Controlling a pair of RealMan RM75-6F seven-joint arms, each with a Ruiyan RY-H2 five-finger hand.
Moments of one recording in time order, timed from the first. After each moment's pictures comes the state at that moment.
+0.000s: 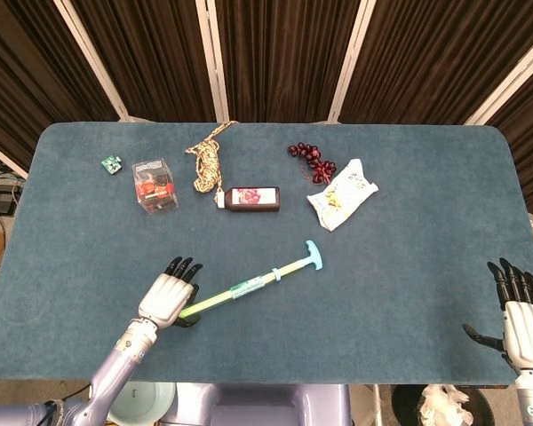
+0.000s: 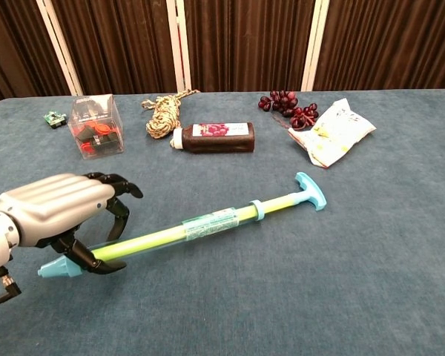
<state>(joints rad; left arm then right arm) -0.53 -1.59 -0.05 -1.69 1.17 1.07 0.72 0.02 -1.12 0.08 -1.68 -1.41 1.48 -0.06</state>
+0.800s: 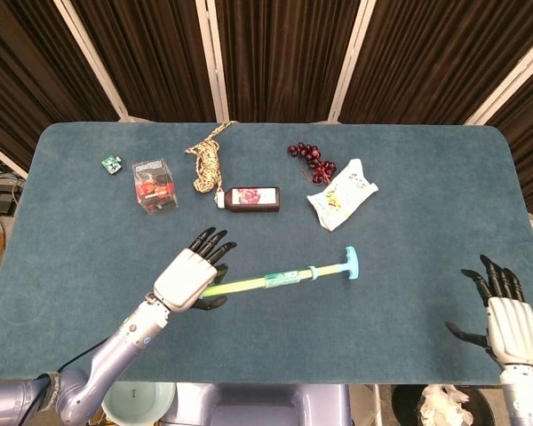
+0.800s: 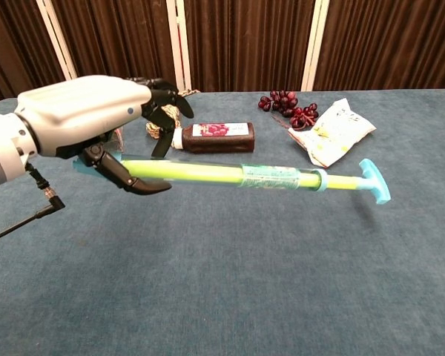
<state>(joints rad) -0.65 -1.48 -0.14 -1.79 1.41 1.07 0.56 0.05 -1.13 0.09 -1.75 -1.42 1.44 -0.05</state>
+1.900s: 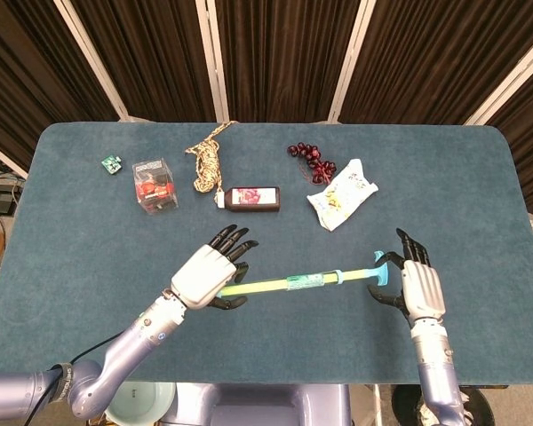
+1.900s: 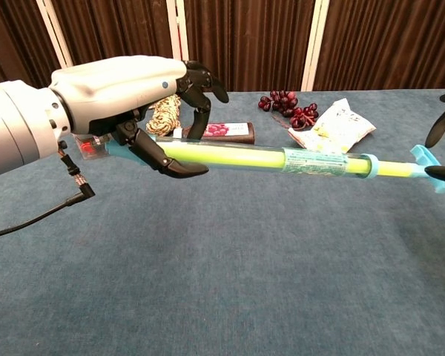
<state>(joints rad) -0.73 -1.49 -0.18 -1.84 1.34 1.03 0.54 0.28 -1.43 0.24 -1.90 -1.08 1.33 -0.31</state>
